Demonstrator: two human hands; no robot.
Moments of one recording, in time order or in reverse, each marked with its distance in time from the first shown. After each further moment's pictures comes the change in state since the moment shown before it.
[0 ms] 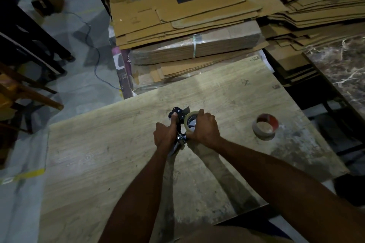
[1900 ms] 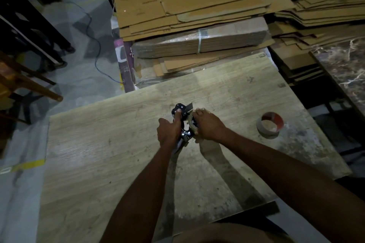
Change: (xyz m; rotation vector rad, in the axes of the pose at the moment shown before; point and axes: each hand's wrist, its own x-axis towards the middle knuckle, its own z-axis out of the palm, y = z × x) left_hand -0.002 -0.006 0.003 -0.011 0.019 0.045; right_hand 0.014 0.008 0.002 -0.329 -0.247 -0.381
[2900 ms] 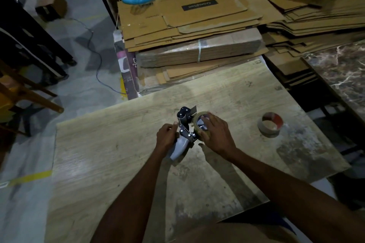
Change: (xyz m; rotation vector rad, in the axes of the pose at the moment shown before) left_hand 0.031 -0.048 -0.036 -0.093 -0.250 0.262; right_hand -0.044 -0.008 0.039 0.164 0.498 0.077
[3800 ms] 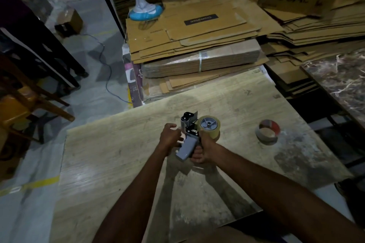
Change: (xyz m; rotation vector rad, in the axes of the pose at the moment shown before) left_hand -0.024 0.062 0.003 -0.206 -0.065 -0.145; right_hand 0.008 -0.055 -0.022 1.406 -0.537 1.239
